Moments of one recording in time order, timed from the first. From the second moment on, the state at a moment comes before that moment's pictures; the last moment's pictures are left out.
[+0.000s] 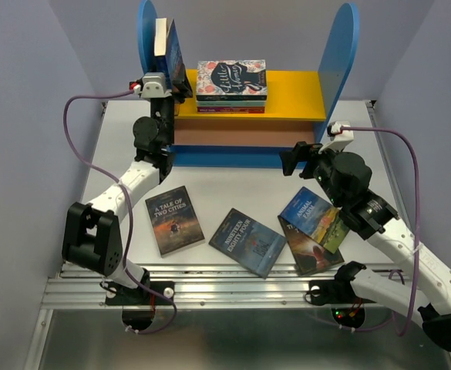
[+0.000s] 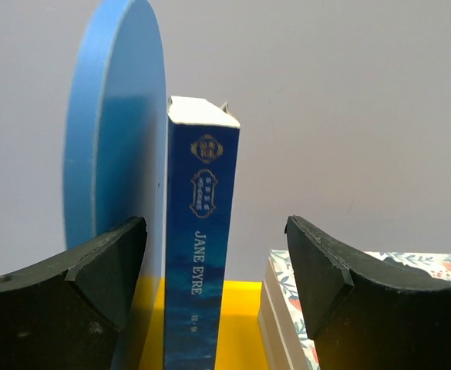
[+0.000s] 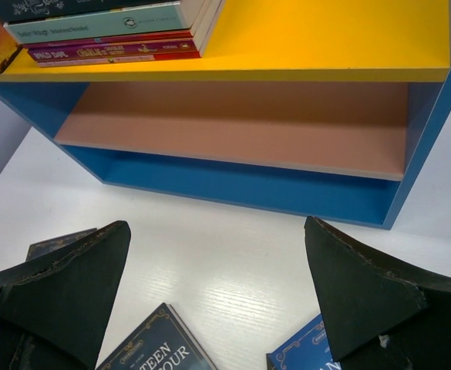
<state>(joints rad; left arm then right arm) -0.36 1.52 1.12 1.03 -0.29 0.06 0.62 0.89 0.93 -0.16 0.33 0.31</state>
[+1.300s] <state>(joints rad) -0.36 0.82 0.97 0.14 -0.58 -0.49 0.62 0.90 0.91 -0.19 0.20 0.33</state>
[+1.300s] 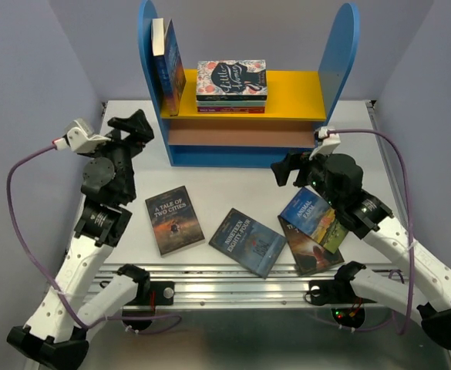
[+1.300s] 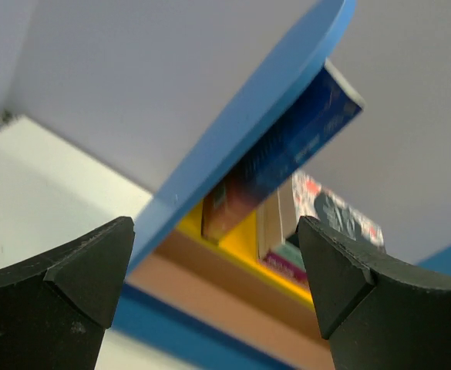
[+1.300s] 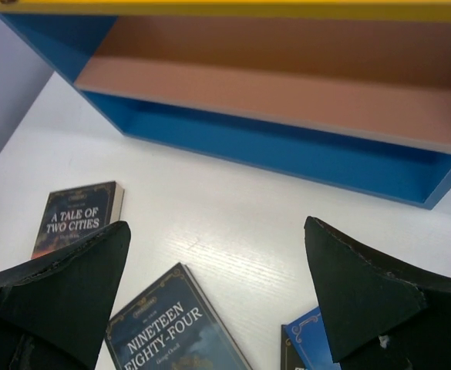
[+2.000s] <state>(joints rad) -0.52 0.81 0.65 -0.42 -0.13 -0.90 0.62 1.20 0.78 -0.16 -0.17 0.42</state>
